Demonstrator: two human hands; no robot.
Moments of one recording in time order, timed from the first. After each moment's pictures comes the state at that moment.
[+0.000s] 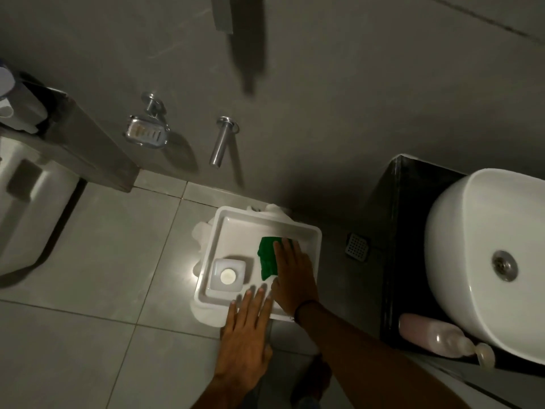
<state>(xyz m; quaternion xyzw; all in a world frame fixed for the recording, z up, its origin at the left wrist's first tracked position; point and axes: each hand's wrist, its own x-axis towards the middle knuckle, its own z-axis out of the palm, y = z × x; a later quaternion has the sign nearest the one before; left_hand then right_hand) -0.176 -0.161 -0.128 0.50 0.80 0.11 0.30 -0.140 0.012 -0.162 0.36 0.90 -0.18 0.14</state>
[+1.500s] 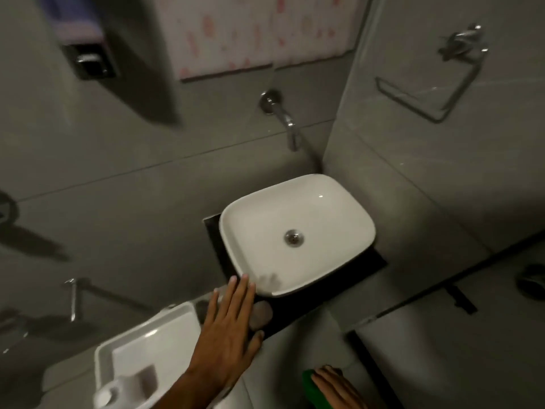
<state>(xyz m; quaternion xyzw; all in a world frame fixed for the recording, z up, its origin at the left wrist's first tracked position) -0.044 -0.005 0.116 0.79 0.60 0.08 0.11 0.242 -0.079 0.081 0.48 0.86 -0.19 -0.08</state>
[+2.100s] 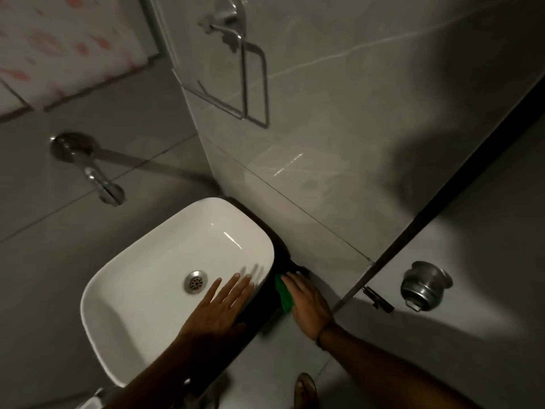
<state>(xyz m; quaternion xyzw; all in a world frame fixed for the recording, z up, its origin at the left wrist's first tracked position) 0.172 0.209 0.054 0.94 0.33 -0.07 -0.04 0.440 0.164 0.011 0.68 0.68 -0.25 -0.12</state>
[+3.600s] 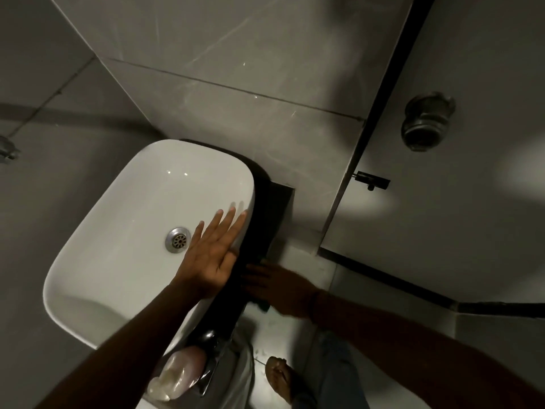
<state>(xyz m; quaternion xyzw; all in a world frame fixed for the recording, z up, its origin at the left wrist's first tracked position) 0.152 0.224 0.038 0.93 0.29 0.00 0.23 0.320 0.080 -0.085 0.52 0.85 -0.09 -0.09</state>
